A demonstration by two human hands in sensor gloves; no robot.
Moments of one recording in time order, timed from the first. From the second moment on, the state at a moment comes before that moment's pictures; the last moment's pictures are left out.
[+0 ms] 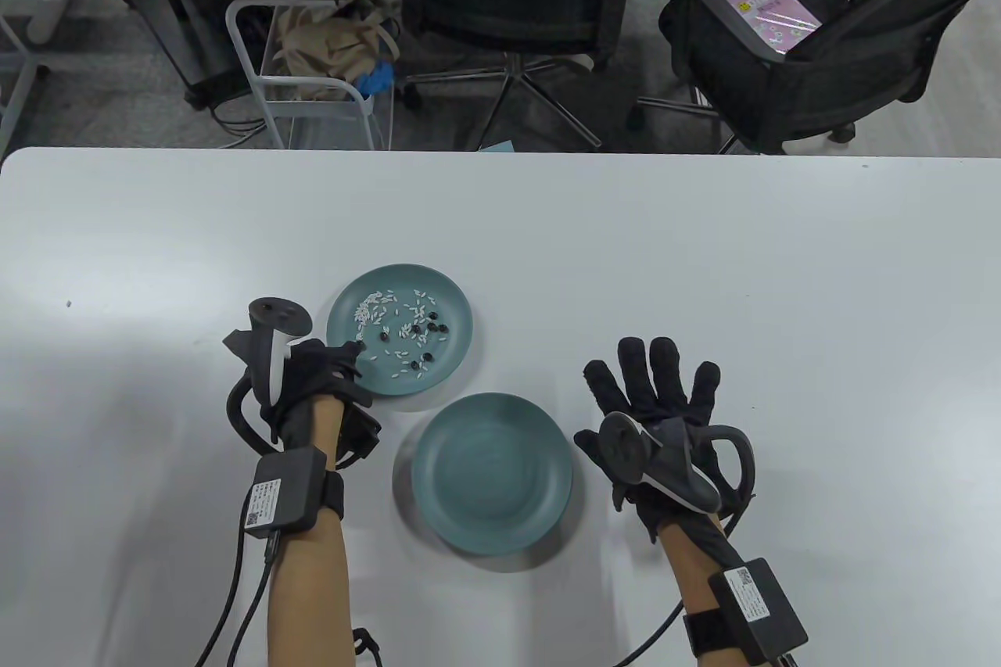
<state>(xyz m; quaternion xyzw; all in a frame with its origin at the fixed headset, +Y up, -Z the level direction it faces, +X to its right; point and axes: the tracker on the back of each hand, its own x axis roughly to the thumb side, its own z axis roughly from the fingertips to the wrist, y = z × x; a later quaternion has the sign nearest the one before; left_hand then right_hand) -0.263 -0.743 -0.300 -0.18 0.38 0.23 0.88 0.142 -0.711 -0.213 -0.06 0.00 -1.00 0.06</state>
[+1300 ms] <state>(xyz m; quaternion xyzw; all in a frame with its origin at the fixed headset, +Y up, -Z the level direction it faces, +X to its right) -0.280 -0.713 -0.198 -0.12 0.08 0.82 0.55 0.142 -0.716 -0.214 -0.06 -0.02 -1.00 0.03</state>
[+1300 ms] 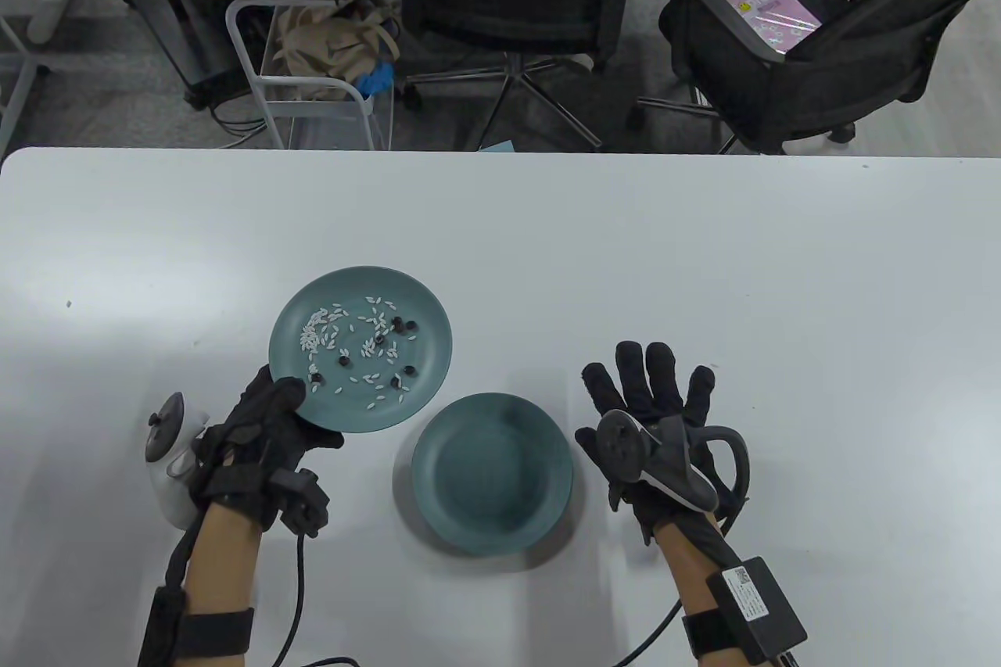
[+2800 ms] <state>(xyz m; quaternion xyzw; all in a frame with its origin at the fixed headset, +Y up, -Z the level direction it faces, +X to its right) -0.249 -0.766 -0.181 -0.17 0.08 0.85 0.50 -0.006 -0.568 -0.186 -0.26 0.12 -0.95 -0.14</state>
